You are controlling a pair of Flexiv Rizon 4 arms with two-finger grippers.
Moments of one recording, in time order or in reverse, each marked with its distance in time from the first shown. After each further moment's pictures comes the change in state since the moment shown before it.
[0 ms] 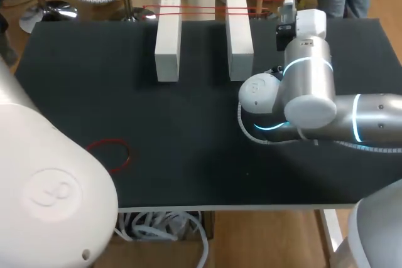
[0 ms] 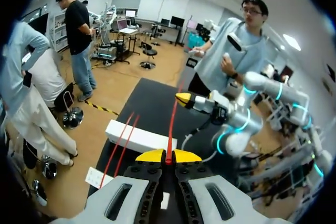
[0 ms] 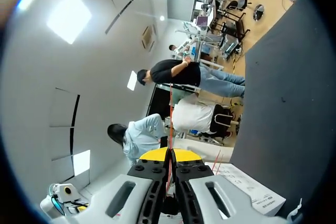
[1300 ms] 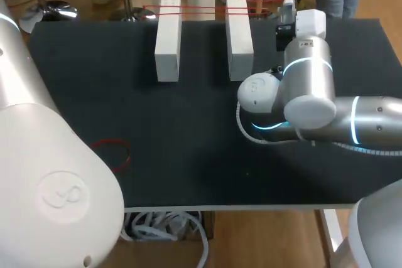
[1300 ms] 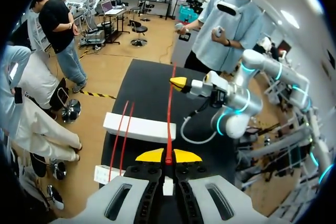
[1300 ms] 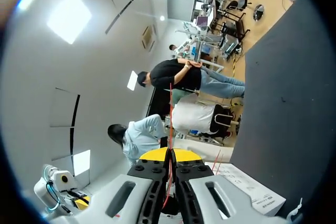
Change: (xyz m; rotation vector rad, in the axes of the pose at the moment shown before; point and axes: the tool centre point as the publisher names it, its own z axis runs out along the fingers) left arm 0.001 -0.014 0.012 -0.221 0.024 0.079; right arm 0.000 0.000 0.000 -0.001 0.000 0.000
